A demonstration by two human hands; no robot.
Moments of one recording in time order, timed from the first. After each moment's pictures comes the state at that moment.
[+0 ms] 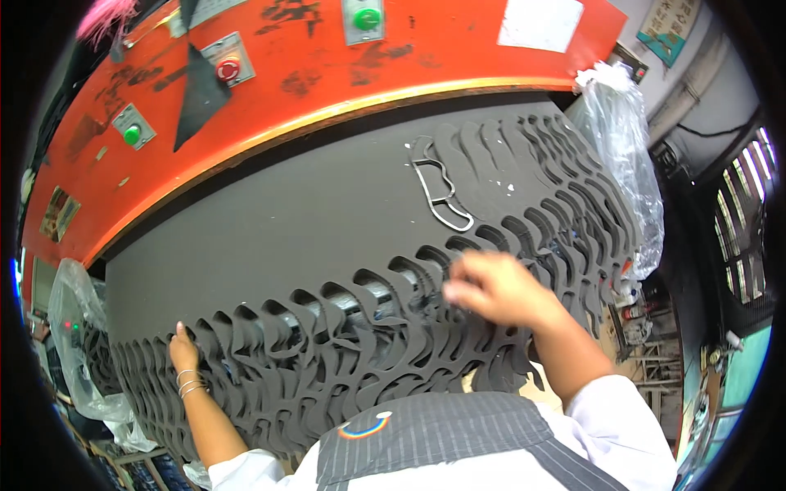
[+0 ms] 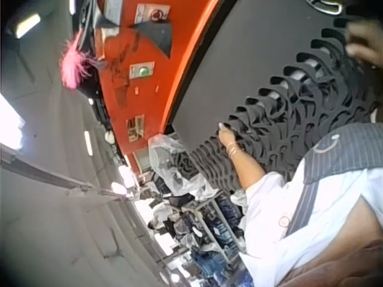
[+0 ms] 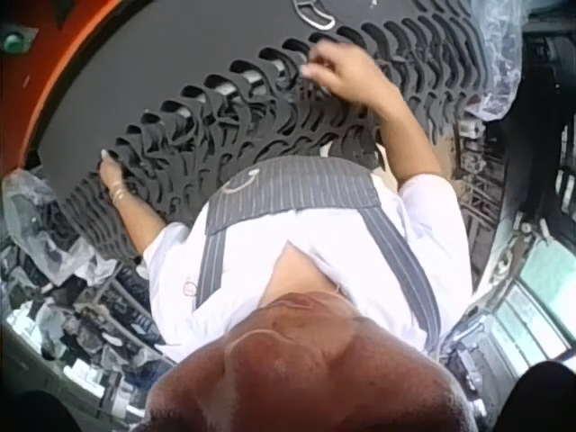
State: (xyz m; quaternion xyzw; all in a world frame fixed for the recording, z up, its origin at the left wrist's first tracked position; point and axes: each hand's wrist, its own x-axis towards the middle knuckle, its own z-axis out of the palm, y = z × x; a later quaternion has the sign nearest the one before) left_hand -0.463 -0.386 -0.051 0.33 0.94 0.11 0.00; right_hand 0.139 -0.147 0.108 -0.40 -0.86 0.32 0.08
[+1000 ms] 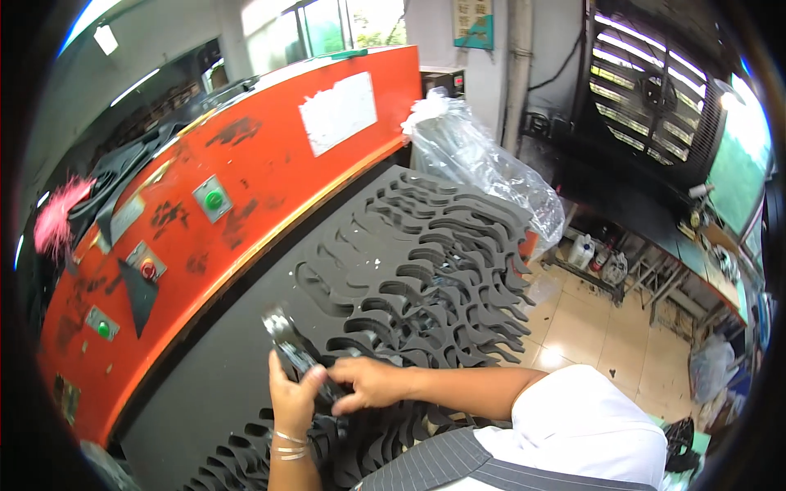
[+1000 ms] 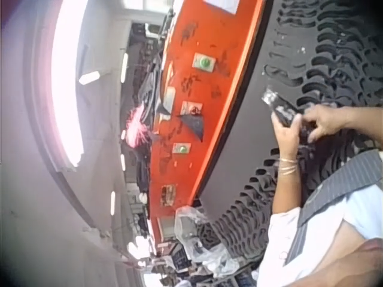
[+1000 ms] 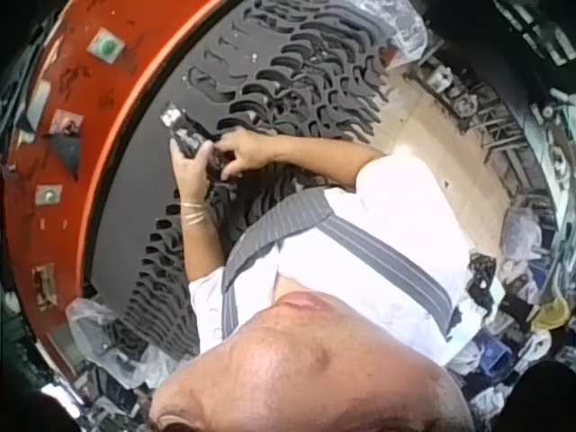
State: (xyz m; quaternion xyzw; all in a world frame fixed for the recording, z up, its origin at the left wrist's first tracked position) left_hand -0.087 -0.203 0.118 0.53 0.42 0.57 0.47; right_hand 0.080 -0.173 0.061 -0.23 -0.82 0.38 0.37
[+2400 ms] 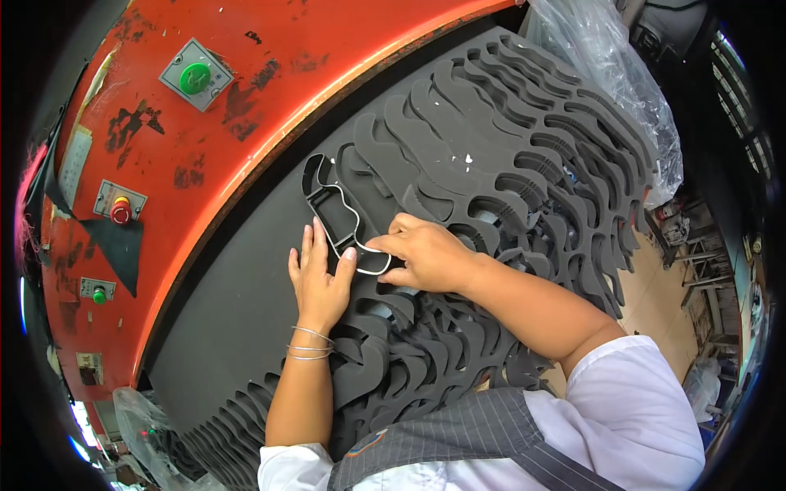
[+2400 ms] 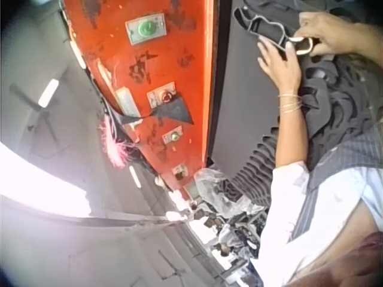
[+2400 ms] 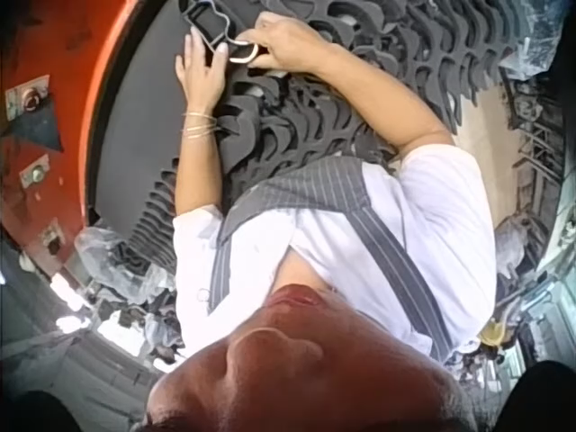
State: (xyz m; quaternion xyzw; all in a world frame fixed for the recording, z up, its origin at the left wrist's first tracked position) left_hand -0.112 -0.085 0.052 0.72 0.65 0.20 0.14; right_hand 0.102 -0.056 0.041 -0.34 -0.84 0.26 0.34
